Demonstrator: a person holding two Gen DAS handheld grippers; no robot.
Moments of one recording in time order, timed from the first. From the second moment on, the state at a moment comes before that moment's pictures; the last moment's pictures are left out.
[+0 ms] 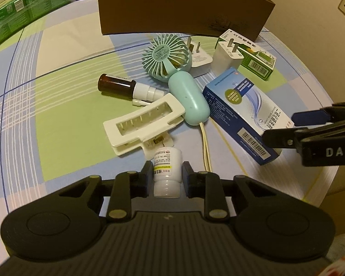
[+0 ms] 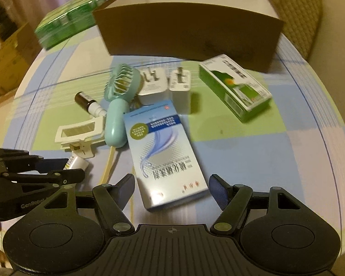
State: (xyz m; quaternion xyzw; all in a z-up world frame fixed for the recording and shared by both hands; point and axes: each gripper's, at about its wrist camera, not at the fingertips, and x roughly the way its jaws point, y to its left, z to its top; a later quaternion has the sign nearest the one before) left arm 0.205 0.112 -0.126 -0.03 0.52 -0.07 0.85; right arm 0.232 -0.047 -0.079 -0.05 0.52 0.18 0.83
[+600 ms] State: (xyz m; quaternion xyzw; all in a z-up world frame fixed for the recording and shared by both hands) left arm 0.212 0.109 -0.128 -0.05 0.52 -0.05 0.85; right arm 0.253 -0.025 -0.099 -0.13 0.51 0.24 0.82
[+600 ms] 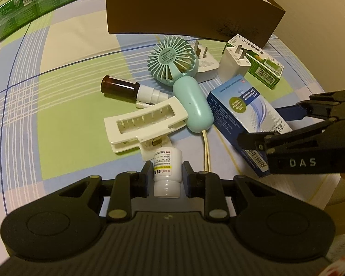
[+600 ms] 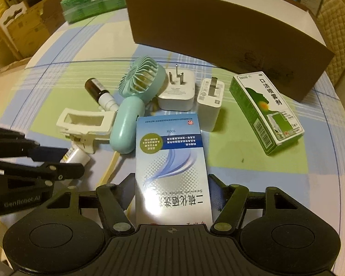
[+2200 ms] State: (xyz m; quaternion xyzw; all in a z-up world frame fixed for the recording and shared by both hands) left arm 0.396 0.059 0.010 -0.03 0.37 -0.06 0.93; right arm 0.411 -0.083 0.039 0.00 0.39 0.22 0.89
